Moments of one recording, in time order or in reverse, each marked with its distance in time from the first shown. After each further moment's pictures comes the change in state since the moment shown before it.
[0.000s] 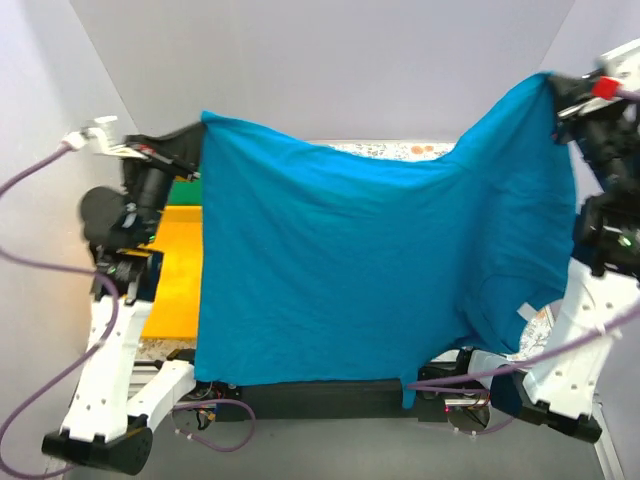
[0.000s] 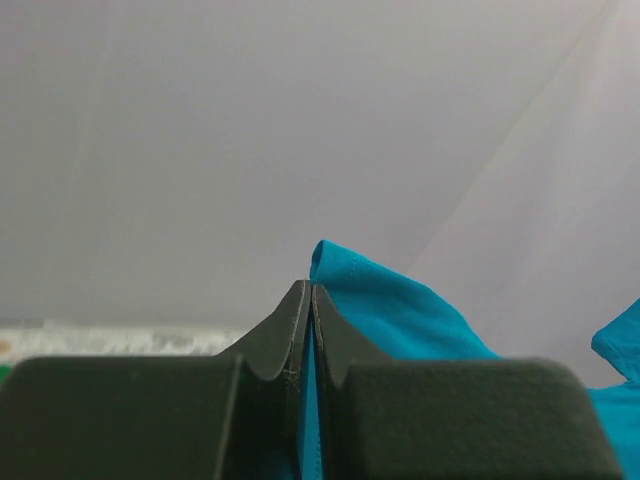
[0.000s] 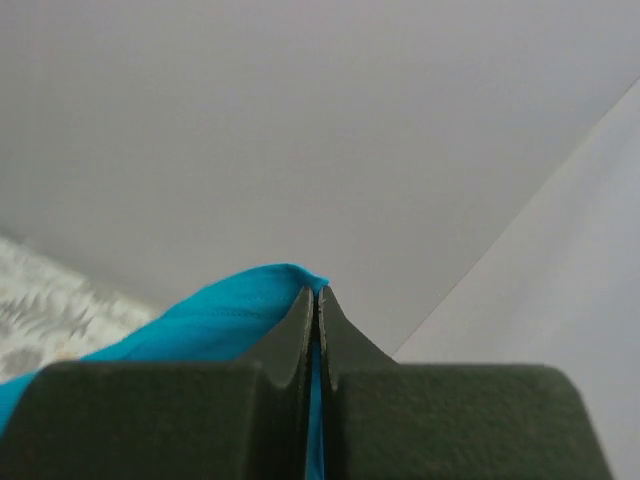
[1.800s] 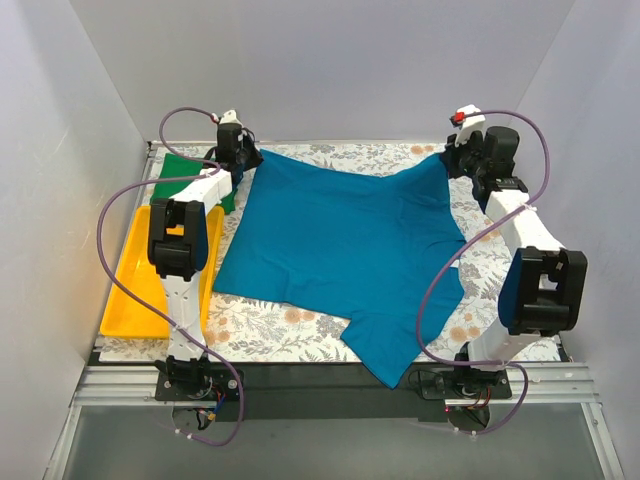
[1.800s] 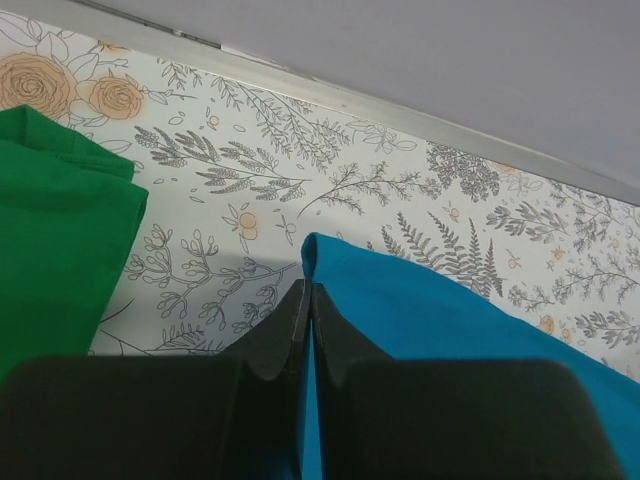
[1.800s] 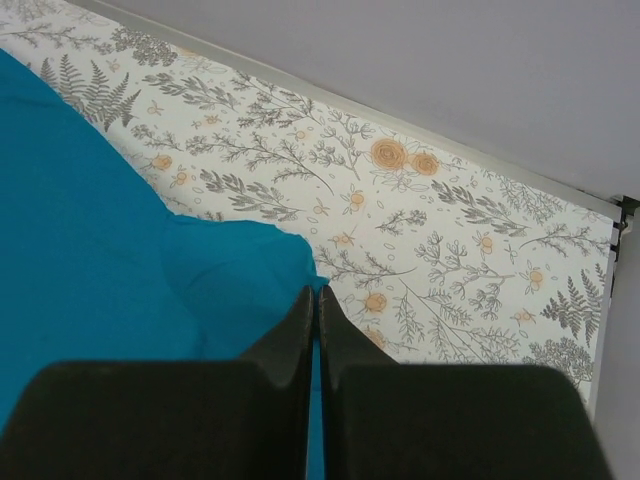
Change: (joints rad) left arm 0.000 1.305 0.406 -0.019 -0.145 0.112; right arm 0.254 0.480 -0.744 0.494 0.190 0.027
